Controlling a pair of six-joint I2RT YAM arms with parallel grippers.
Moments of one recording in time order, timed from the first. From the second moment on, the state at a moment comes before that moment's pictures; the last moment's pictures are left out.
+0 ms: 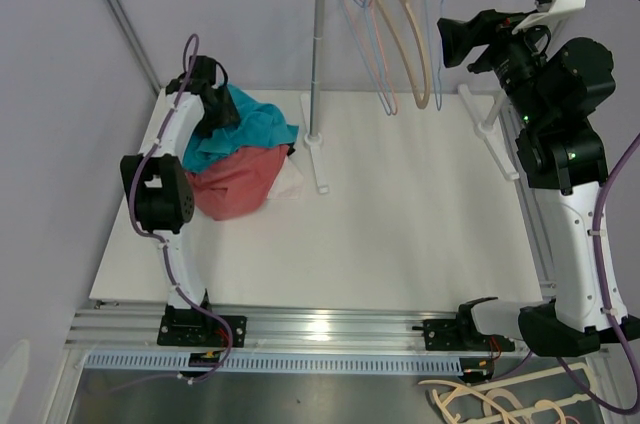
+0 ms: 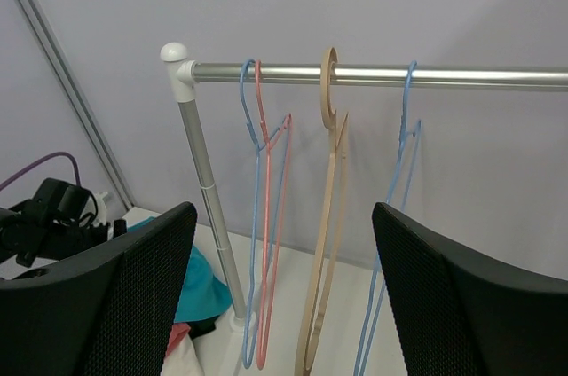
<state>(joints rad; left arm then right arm) -0.02 2.06 1.89 -0.86 -0.10 -0.43 0.27 1.28 1.89 -0.35 -0.09 0.13</state>
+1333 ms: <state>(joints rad) -0.39 0.47 0.95 -0.71 -0.12 -0.42 0.34 0.66 1.10 -0.61 -0.03 0.36</state>
